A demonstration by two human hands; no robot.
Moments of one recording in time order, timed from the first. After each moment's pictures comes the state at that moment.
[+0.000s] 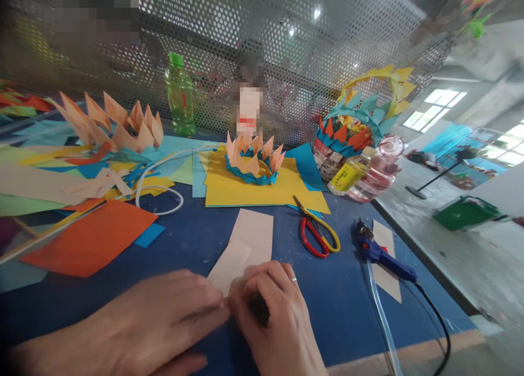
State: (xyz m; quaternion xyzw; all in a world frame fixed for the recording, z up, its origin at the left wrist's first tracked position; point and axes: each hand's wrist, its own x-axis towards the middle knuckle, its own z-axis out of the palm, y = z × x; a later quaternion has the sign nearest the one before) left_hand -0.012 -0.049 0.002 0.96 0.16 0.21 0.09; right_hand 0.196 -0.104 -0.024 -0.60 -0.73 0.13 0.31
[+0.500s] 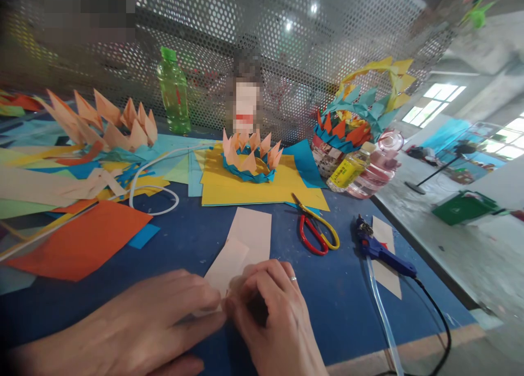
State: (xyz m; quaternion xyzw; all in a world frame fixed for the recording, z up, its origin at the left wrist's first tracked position) left_hand -0.010 -0.049 -0.001 0.96 0.15 0.22 0.08; right_hand 0.197 -0.104 -0.023 -0.61 -0.72 0.13 0.30
